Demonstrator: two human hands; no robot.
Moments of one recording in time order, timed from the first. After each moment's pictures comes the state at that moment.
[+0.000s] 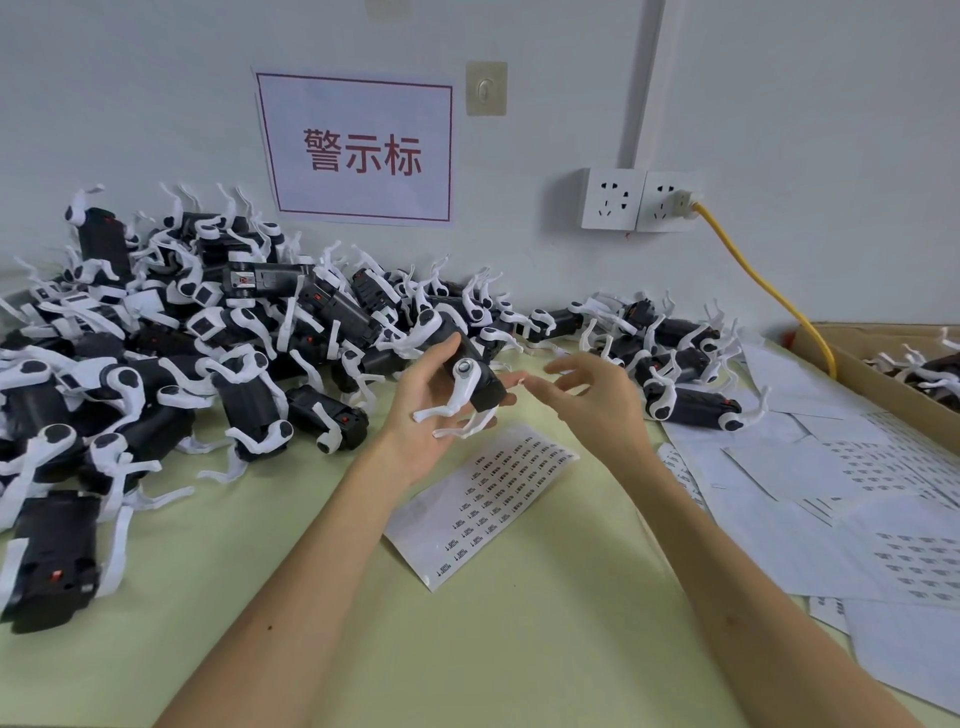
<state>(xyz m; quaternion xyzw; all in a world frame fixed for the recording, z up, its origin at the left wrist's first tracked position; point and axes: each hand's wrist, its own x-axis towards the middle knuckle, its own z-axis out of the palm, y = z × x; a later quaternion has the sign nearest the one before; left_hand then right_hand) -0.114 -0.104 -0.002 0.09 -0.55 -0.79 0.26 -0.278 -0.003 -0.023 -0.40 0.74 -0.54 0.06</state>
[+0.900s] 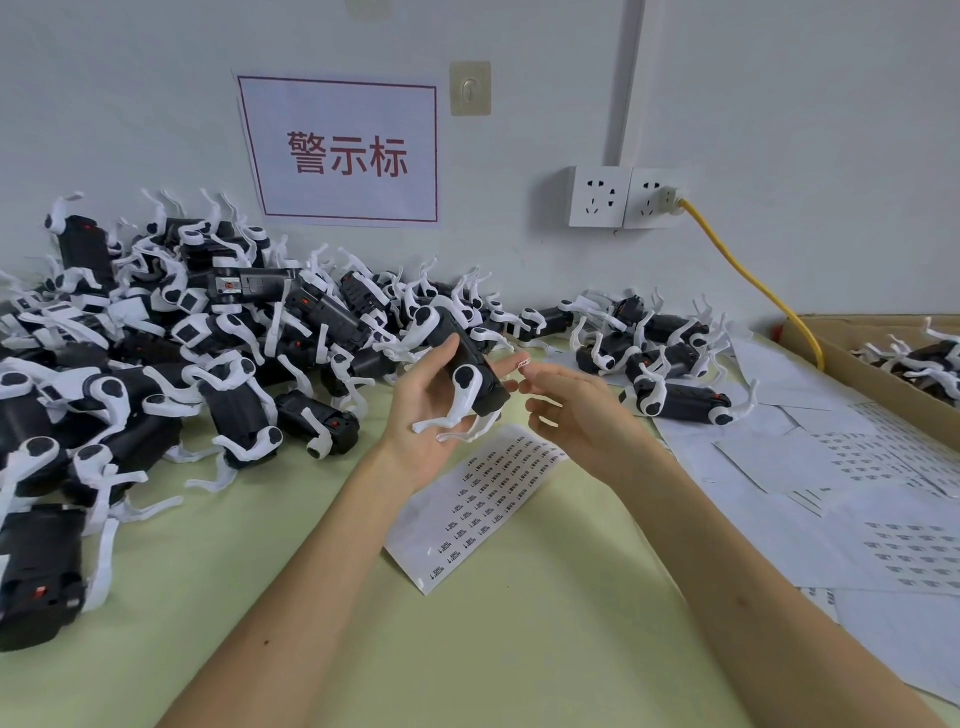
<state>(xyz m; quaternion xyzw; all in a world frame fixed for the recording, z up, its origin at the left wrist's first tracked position) -0.116 -0.096 -0.004 0.05 -0.55 -0.79 0.26 -0.277 -0.002 -0.017 -0.30 0.51 -0.69 0.43</state>
